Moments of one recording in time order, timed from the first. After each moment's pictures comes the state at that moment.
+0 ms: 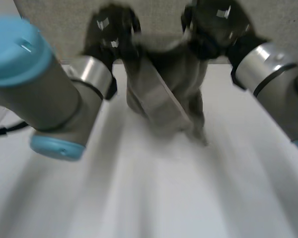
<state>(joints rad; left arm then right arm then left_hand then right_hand) 4.07 -1.97 -1.16 3.39 -1.66 2.96 2.01 -1.33 1.26 -0.17 1.25 2.98 1.28 1.31 0.23 0.23 1.14 1.32 1.29 0.22 0.25 1.15</state>
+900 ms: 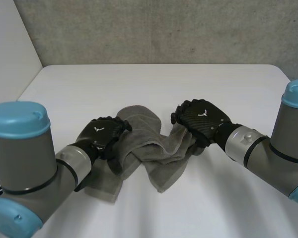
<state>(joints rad) 4.18 -1.88 -1.68 3.18 -1.49 3.16 1.96 -1.20 1.56 -0.02 1.11 2.69 0.27 0.26 0.23 0.23 0.06 0.45 0.47 0.22 0.25 0.24</state>
